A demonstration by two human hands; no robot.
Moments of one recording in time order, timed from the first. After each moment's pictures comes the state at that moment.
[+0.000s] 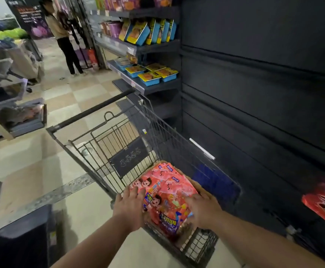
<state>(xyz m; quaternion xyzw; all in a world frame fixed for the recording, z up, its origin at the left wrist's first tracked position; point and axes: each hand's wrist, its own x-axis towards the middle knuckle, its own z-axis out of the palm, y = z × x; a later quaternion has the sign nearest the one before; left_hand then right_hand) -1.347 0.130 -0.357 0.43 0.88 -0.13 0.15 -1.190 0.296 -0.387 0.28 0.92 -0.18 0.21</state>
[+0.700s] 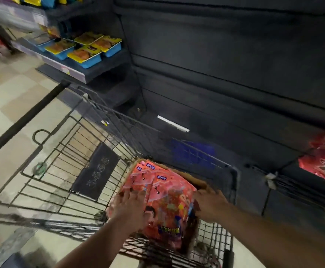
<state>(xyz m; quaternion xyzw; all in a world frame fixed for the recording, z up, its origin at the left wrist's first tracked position) -1.456 0.256 -0.438 0.54 0.77 -0.22 0.24 -1.235 0.367 -0.448 0.40 0.84 -0.23 0.28</state>
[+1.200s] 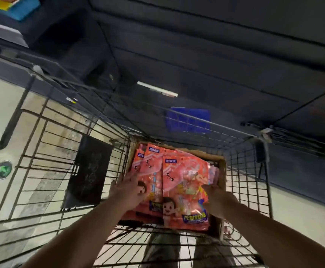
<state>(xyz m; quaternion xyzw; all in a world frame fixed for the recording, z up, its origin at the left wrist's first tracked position) -1.589 0.320 -0.528 0.58 0.71 -0.23 0.33 -1.314 0.347 -0.527 0.56 0.67 -0.36 0.31</state>
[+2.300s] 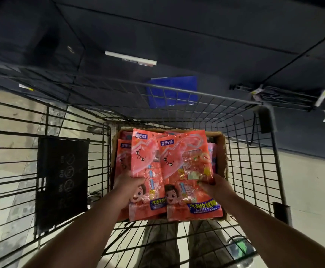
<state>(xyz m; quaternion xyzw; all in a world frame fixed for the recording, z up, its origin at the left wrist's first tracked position) -1.581 0.338 -0.607 0.24 0.78 0.00 0.59 -1.318 0.315 -0.595 0.77 0.30 -0.56 0.01</state>
